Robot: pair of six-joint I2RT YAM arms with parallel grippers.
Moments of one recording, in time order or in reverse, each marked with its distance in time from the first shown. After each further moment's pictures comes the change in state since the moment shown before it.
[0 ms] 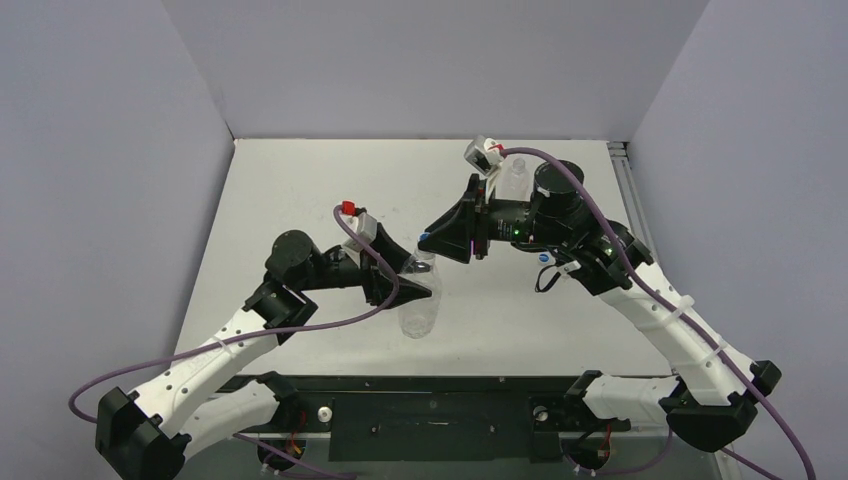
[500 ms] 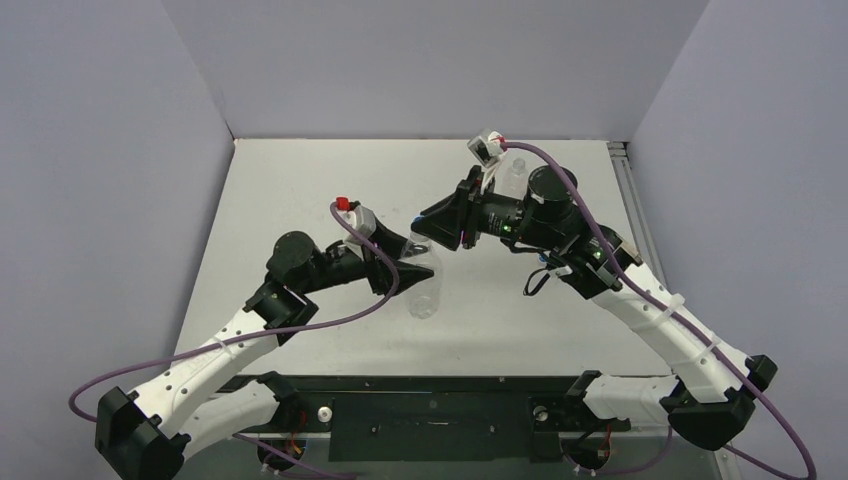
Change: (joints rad) left arm -0.005 -0.003 0.000 0.004 -0.201 0.059; right arm 0.034 -0.002 -0.060 0.151 0.188 0.104
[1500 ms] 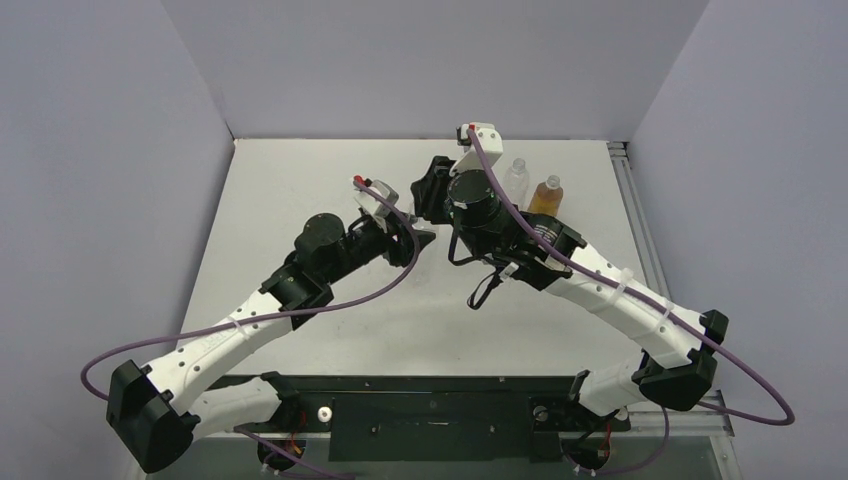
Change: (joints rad) left arm -0.053 0.132 0.132 -0.187 -0.490 0.123; right arm 0.233 0.233 0.238 -0.206 0.998 0.198
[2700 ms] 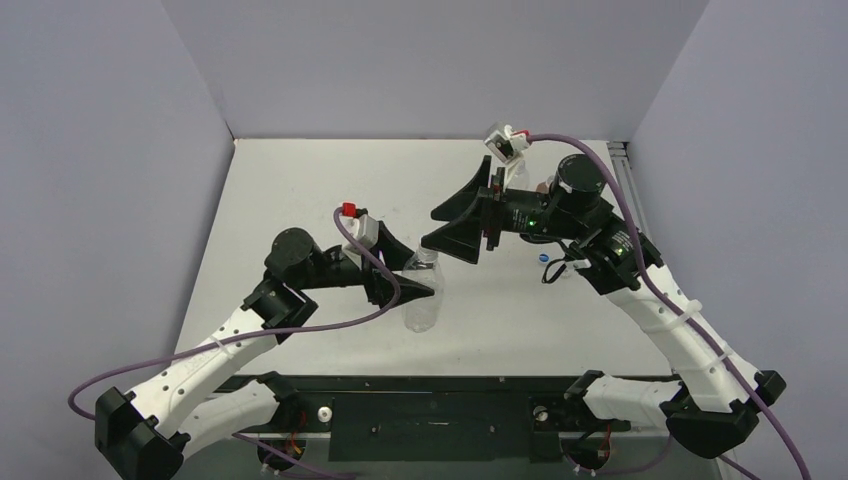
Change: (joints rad) left arm 0.041 -0.127 -0.086 0.120 0.630 -0.075; right arm -0.330 -0.261 -0.177 0.174 -1.226 -0.193
